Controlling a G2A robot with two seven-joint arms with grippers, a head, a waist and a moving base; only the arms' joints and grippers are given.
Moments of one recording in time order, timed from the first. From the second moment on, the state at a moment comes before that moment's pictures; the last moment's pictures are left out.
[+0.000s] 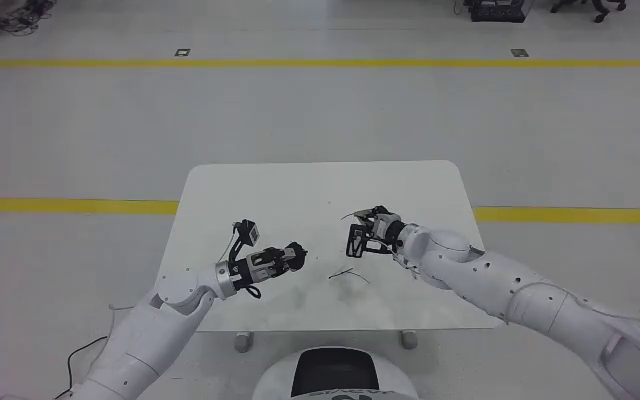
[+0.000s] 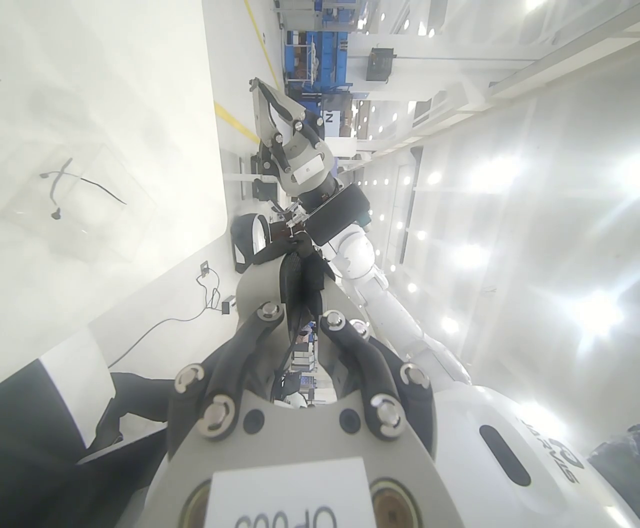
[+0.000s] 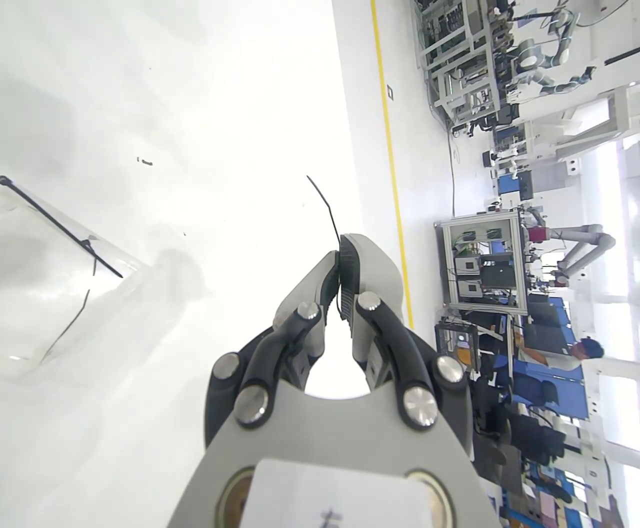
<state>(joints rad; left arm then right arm) 1.46 -0.97 -1.09 -1.49 -0.60 -0.23 -0.85 -0.78 -0.86 0.21 -1.49 -1.57 -0.02 0.11</state>
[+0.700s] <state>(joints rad) 1.46 -0.97 -1.09 -1.49 -0.60 -0.23 -0.85 -0.68 -0.83 0.17 -1.44 -1.57 0.04 -0.10</state>
